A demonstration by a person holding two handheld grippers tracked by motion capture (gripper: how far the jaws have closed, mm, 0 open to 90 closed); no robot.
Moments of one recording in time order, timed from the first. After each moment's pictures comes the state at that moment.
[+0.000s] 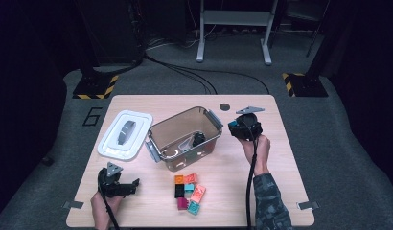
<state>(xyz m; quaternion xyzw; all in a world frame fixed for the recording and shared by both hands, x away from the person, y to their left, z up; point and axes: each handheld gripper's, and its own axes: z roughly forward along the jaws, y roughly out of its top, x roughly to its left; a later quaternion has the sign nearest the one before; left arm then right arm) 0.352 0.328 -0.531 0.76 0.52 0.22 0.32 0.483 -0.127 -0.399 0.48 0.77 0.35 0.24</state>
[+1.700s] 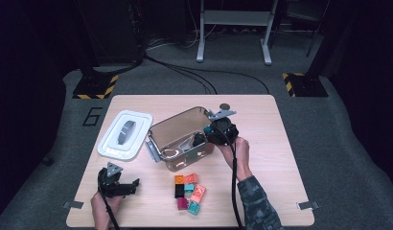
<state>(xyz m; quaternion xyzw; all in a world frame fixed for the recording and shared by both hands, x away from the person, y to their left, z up) 0.352 0.328 -0.532 0.76 0.52 0.22 0.32 0.462 -0.053 -0.393 0.40 0.82 0.35 0.22</state>
